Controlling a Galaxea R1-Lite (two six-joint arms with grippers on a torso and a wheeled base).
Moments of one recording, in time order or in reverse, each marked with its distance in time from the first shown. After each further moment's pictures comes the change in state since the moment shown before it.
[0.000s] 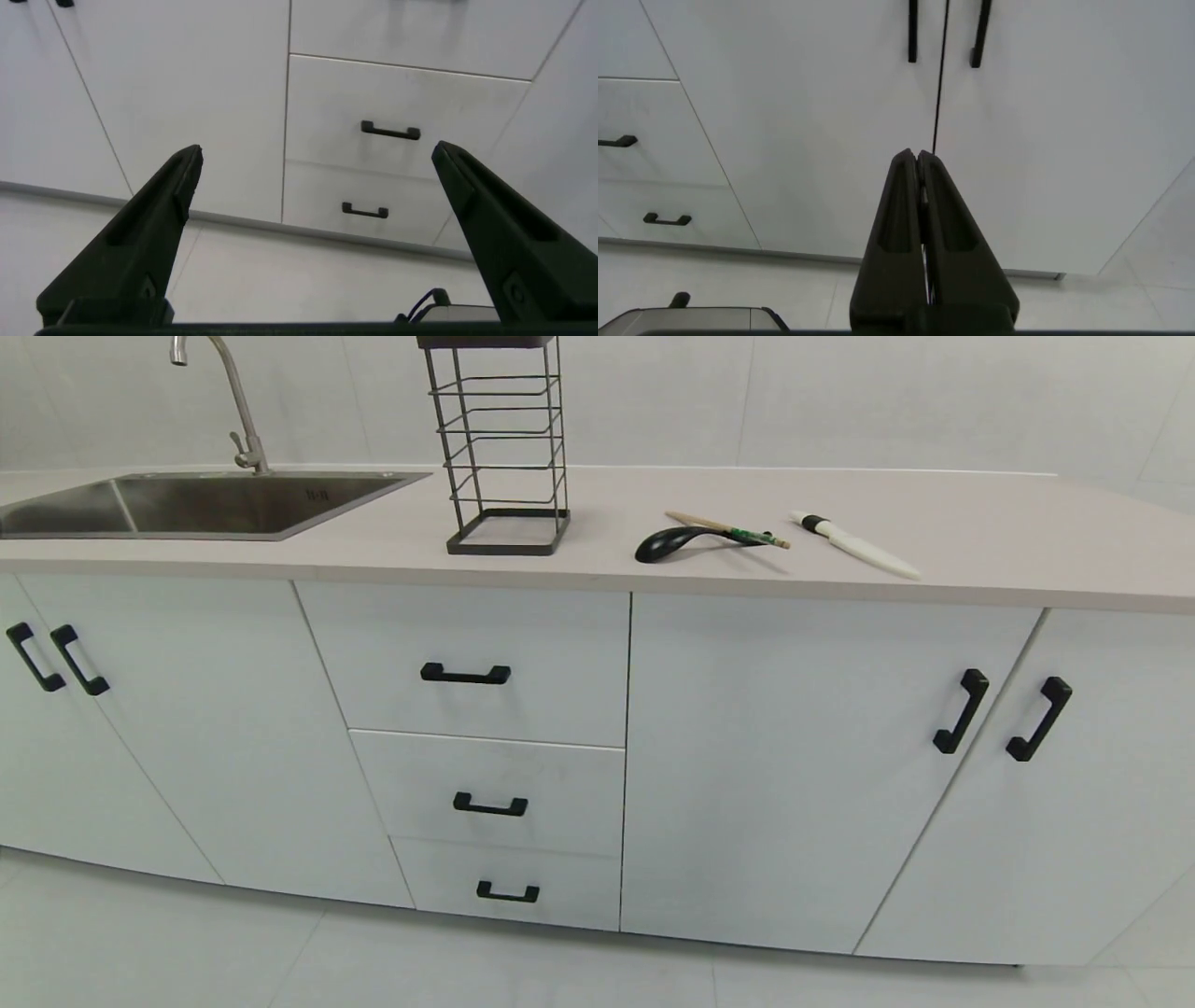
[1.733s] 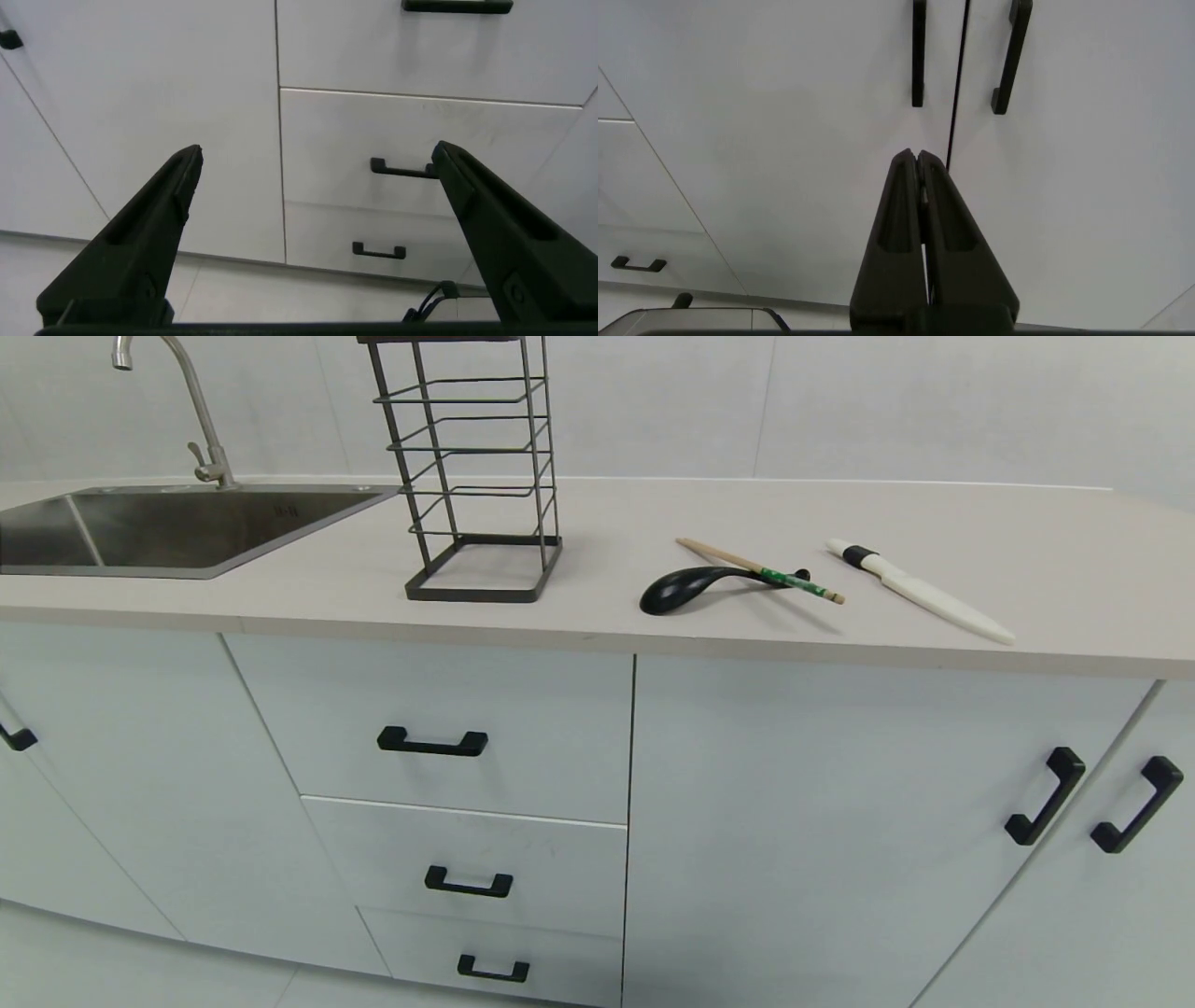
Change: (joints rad) left arm 0.000 0.000 0.000 0.003 -0.024 0.038; right arm 0.000 0.000 0.000 0.000 0.000 0.000
